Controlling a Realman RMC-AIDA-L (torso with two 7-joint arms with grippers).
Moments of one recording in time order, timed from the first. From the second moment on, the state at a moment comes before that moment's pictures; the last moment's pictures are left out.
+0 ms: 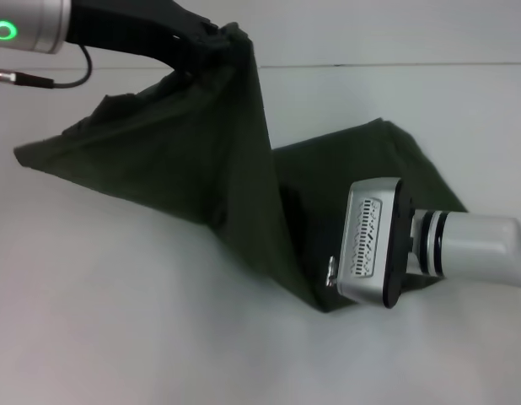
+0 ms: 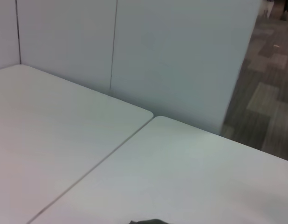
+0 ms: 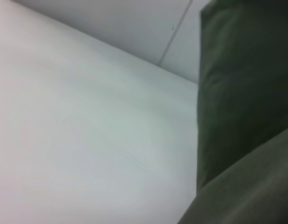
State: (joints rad) left arm -0.74 -2.14 0.84 1.44 2.20 1.67 -2.19; right arm 0.91 2.12 -0.86 0.13 -1.61 -0.98 0.16
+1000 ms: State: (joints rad) left arm -0.77 -2.16 1.02 1.39 2.20 1.63 -2.17; right arm 0.16 2.03 -0.50 -0.48 -1.53 -1.52 0.70
